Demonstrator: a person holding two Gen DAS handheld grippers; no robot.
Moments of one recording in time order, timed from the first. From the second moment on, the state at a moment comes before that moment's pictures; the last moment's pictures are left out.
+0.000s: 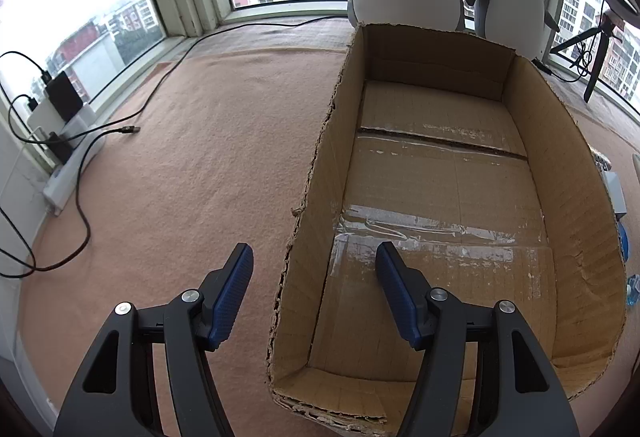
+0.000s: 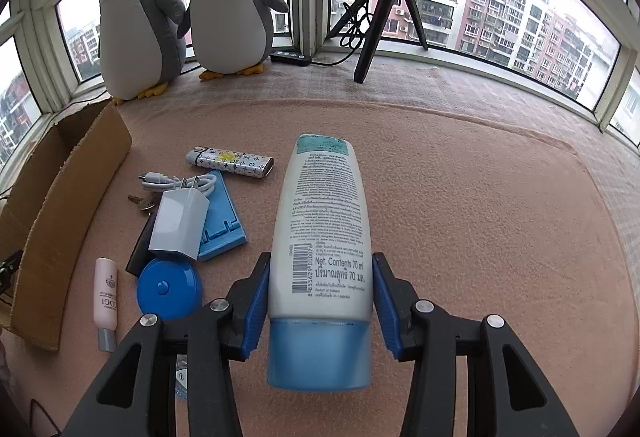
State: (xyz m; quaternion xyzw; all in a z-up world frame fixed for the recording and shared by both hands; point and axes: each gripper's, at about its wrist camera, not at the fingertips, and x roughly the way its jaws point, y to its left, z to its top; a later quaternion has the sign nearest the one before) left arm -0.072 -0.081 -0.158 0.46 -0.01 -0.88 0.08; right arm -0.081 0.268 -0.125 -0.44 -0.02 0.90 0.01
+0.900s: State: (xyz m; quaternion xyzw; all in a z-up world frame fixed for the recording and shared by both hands) left arm -0.072 -0.082 -0.160 0.46 0.00 -0.89 0.08; right arm -0.069 0.074 -0.075 -0.41 -0.06 0.89 -0.21
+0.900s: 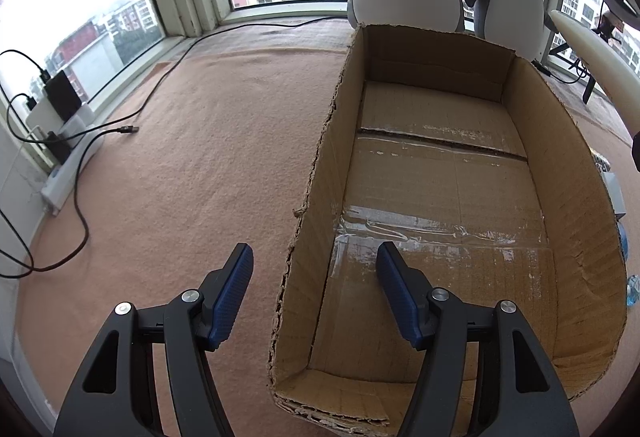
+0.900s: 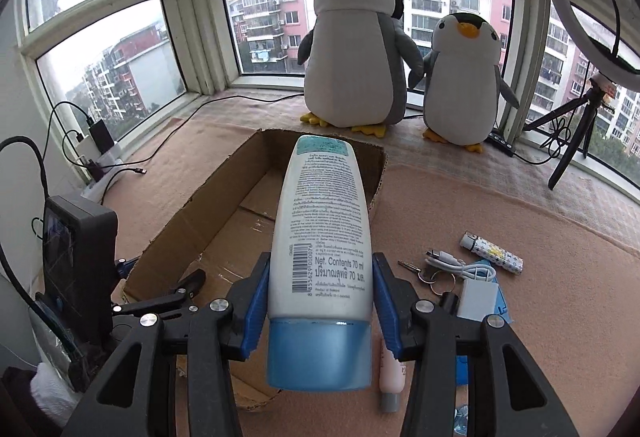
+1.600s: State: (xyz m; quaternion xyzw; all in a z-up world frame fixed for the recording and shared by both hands) left arm -0.072 -0.082 -0.161 0.46 0.00 -0.89 0.08; right arm -0.071 0.045 -0.096 -0.42 -0.08 0.88 -0.23
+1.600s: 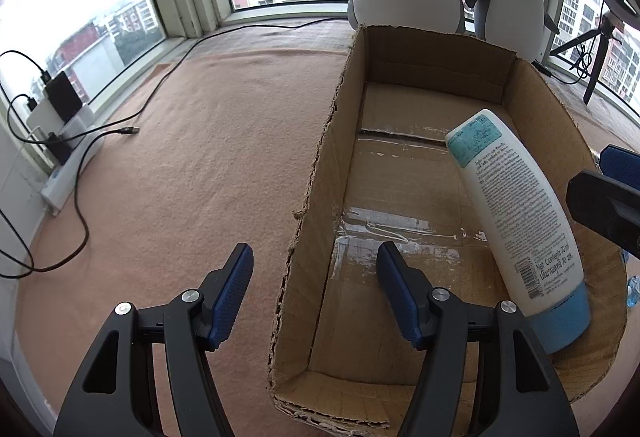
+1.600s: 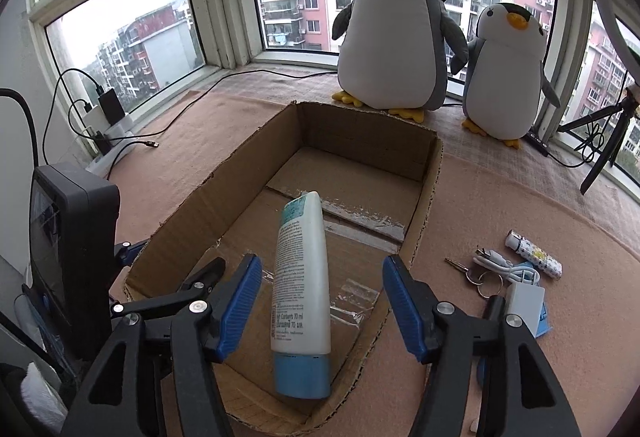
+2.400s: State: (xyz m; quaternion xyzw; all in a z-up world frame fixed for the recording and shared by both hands) left arm -0.072 -0.081 -0.161 0.45 -0.01 -0.89 0.08; right arm -0.055 0.145 -0.070 -0.42 -0.01 0.89 -0.16
